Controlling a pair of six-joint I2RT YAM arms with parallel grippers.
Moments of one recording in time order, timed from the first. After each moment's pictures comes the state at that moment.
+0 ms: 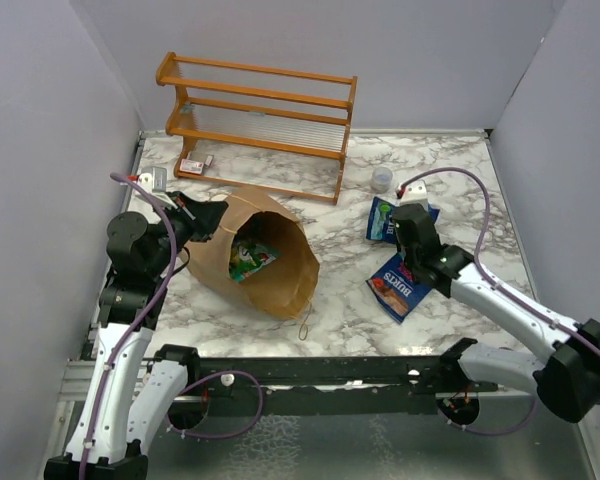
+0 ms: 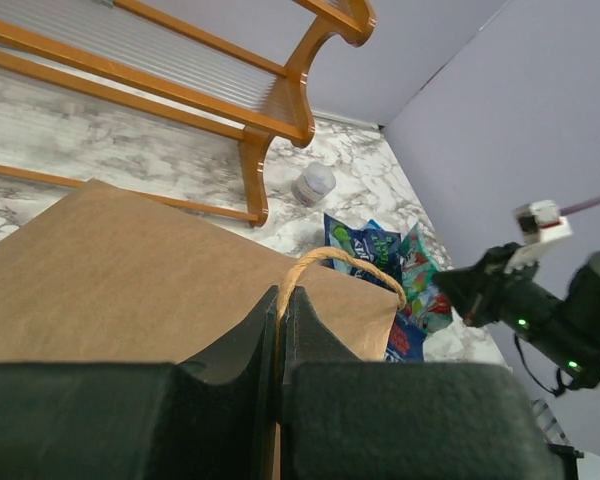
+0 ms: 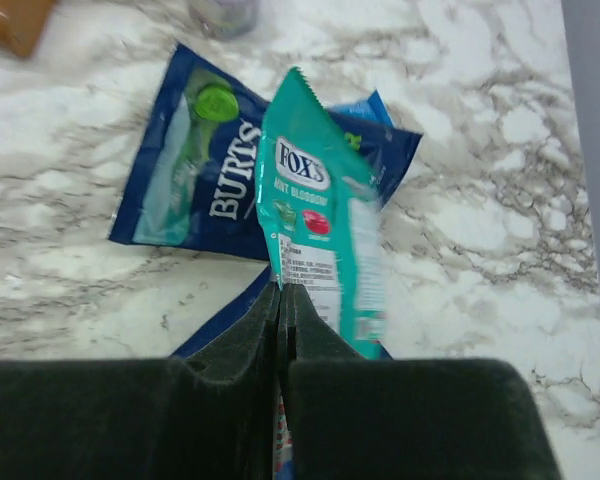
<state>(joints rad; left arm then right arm) -0.12 0.67 0.86 -0.24 0.36 -0.58 0.65 1.08 0.78 -0.26 0.67 0.10</state>
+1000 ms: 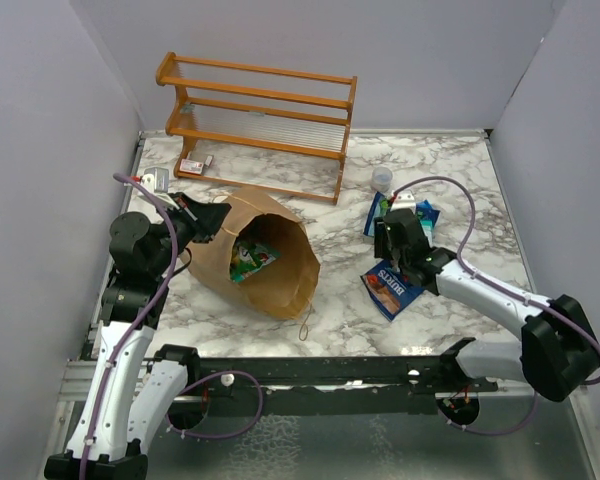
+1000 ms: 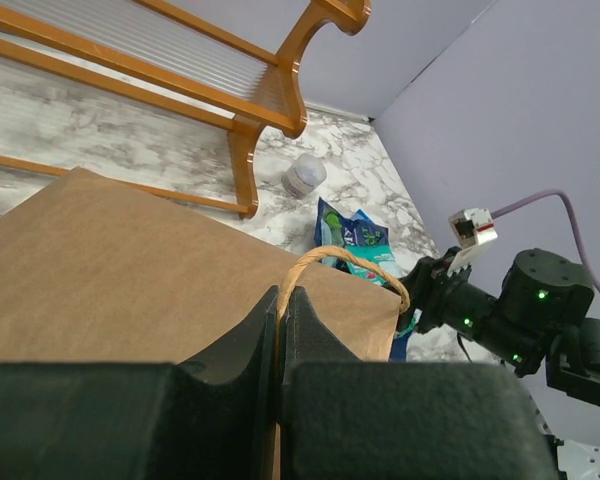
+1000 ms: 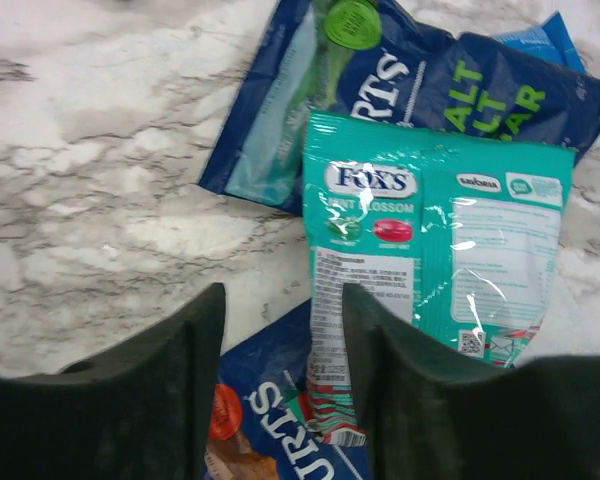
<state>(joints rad) -0.12 0.68 0.84 -0.22 0.38 -0.61 0.57 1.26 0.67 -0.08 0.44 0.26</state>
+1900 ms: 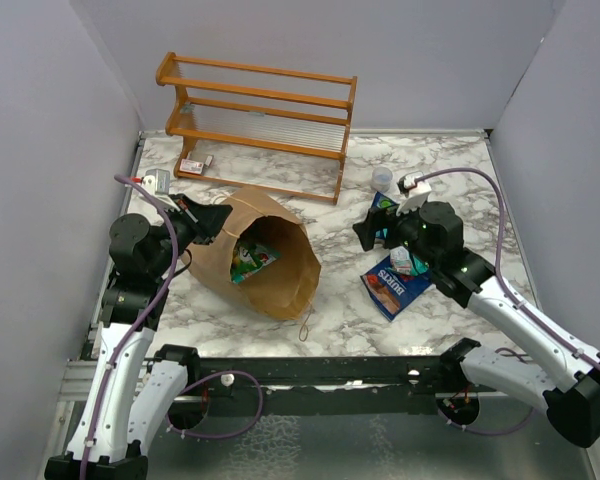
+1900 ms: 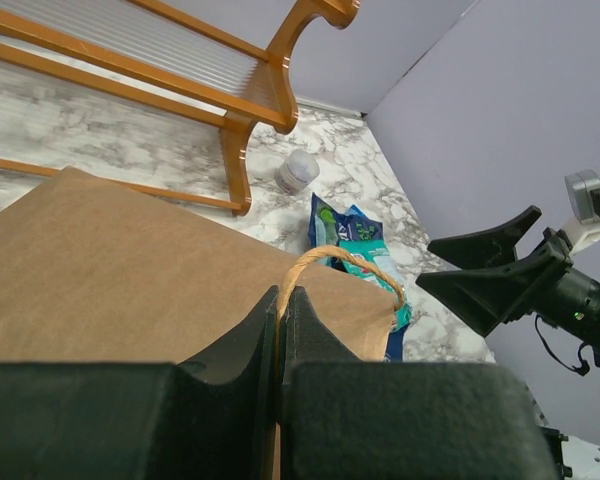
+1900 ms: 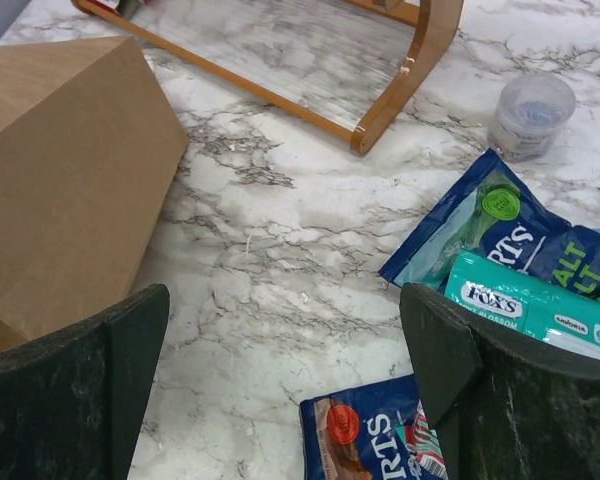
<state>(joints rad) -0.12 0.67 0.83 -0.21 0.40 -0.61 0.57 0.97 0.76 -0.09 0.07 0.20</state>
